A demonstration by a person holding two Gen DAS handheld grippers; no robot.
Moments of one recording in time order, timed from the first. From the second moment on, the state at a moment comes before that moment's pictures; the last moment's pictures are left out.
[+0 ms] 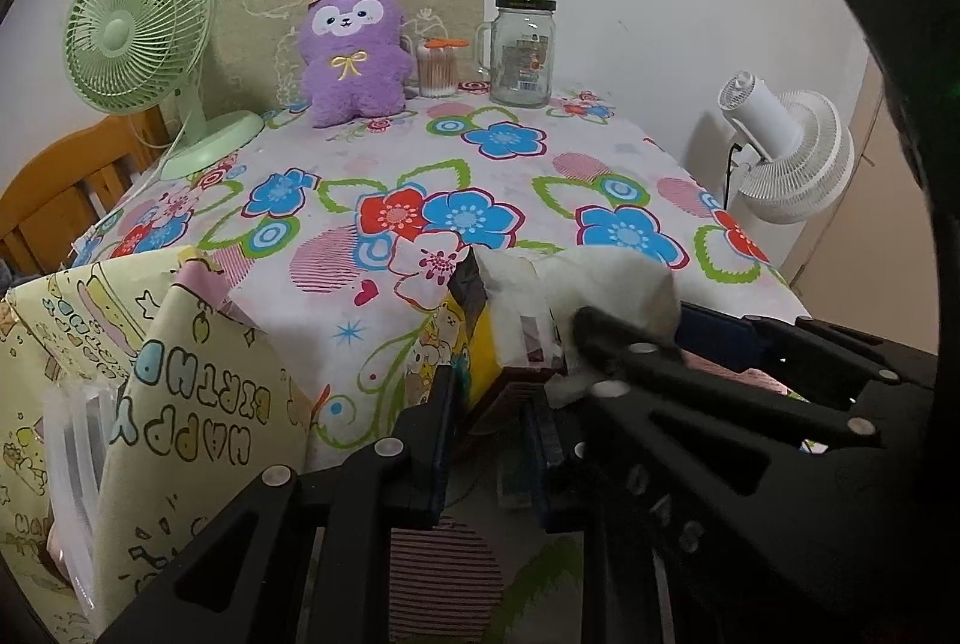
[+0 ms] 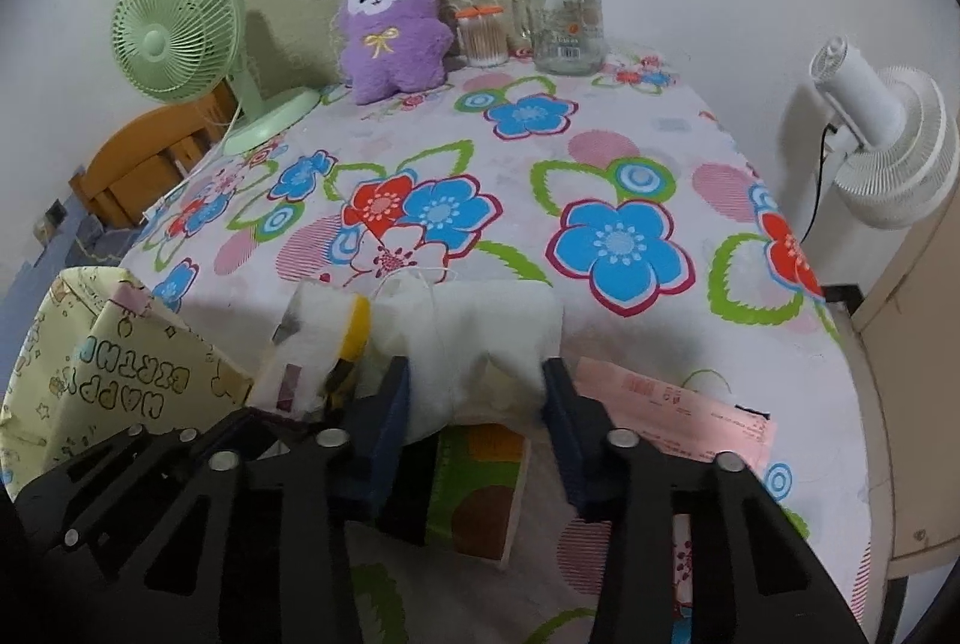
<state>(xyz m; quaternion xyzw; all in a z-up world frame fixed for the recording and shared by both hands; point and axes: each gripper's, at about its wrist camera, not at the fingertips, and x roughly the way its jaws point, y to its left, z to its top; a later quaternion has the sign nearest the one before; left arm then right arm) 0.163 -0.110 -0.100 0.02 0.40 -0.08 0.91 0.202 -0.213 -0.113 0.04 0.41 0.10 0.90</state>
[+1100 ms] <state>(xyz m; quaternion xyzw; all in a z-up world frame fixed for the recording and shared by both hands) 0.108 -0.119 -0.065 0.03 0.35 -0.11 0.93 0.131 -0.227 -0.074 0.05 0.36 0.06 0.93</state>
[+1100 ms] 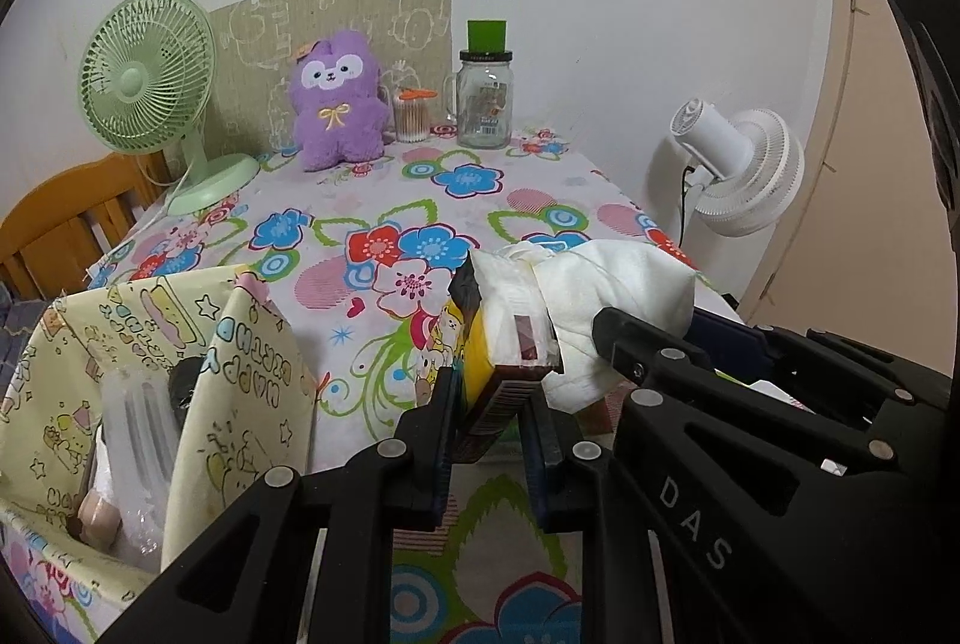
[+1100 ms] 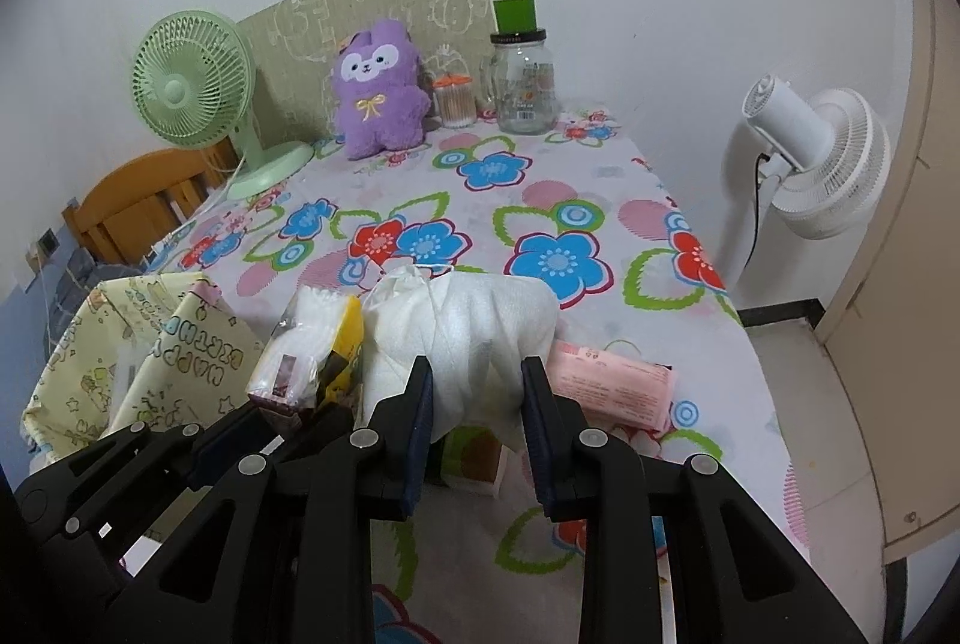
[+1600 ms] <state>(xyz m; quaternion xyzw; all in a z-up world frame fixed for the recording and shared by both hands) 0.079 -0.115 -0.050 0.03 0.33 -0.11 0.94 0.094 -0.225 -0.056 0.05 0.33 0.05 0.94</state>
